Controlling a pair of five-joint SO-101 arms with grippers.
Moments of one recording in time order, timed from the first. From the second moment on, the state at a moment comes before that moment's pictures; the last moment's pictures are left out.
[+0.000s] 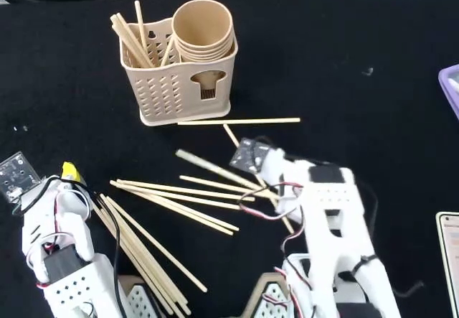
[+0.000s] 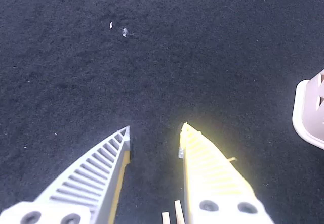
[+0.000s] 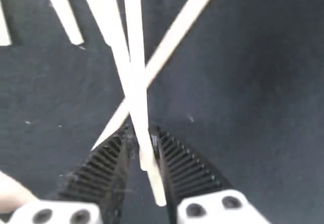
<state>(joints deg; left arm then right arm) -34.7 -103.6 96.0 45.8 6.5 2.6 -36.2 65.5 58.9 64.2</state>
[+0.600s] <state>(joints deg) -34.7 -103.6 96.0 45.8 6.5 33.9 -33.9 64.4 52.2 64.2</state>
